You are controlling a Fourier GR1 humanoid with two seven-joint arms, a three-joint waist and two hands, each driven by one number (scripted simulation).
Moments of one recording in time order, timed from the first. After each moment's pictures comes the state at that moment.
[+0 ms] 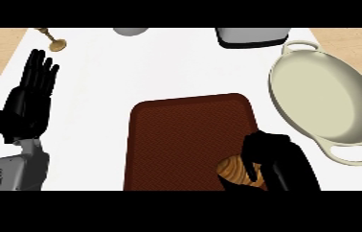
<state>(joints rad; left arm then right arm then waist) -0.20 0.22 0.16 -1.58 0.14 0.11 0.06 0.13 -0.11 0.39 -2.04 1.18 -0.08 -0.01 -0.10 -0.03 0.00</state>
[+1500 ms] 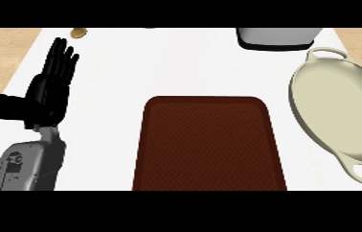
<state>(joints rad) -0.29 0.19 0.11 -1.54 0.11 0.09 0.06 -0.18 -0.60 -0.52 -1.32 0.60 0.01 -0.45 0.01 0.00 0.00</state>
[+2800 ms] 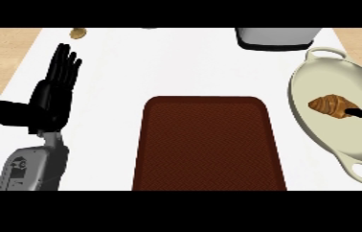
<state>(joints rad) -0.26 0.16 0.11 -1.55 0.10 0.09 0.04 -0.55 -0.65 -0.51 -0.57 0.52 0.20 -0.73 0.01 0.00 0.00</state>
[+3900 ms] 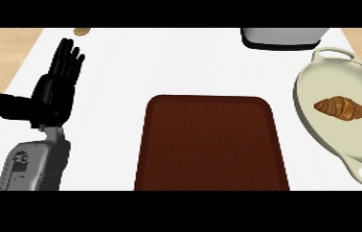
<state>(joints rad) -0.30 0.16 0.11 -1.53 0.11 0.07 0.05 -0.55 -0.96 -0.79 -0.24 0.21 0.44 -0.72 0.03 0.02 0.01</state>
